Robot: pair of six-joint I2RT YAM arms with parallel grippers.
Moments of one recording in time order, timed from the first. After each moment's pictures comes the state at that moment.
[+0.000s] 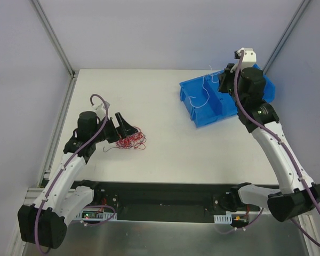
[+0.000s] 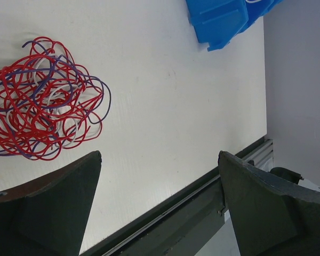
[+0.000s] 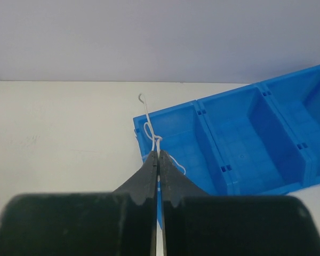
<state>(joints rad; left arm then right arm) -0.18 0.85 0.64 -0.33 0.52 -0.68 0.37 1.18 1.37 -0.35 0.18 0.15</state>
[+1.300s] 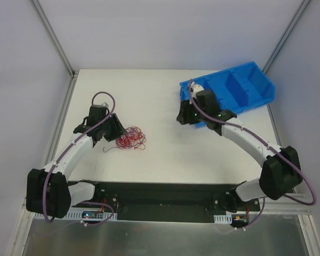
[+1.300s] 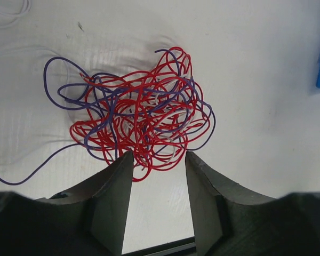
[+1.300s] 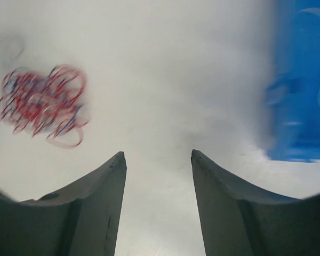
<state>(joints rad) -0.18 1.14 0.72 -0.45 0.20 -0.67 0.48 1.47 1.17 -0.38 -0.07 0.30</state>
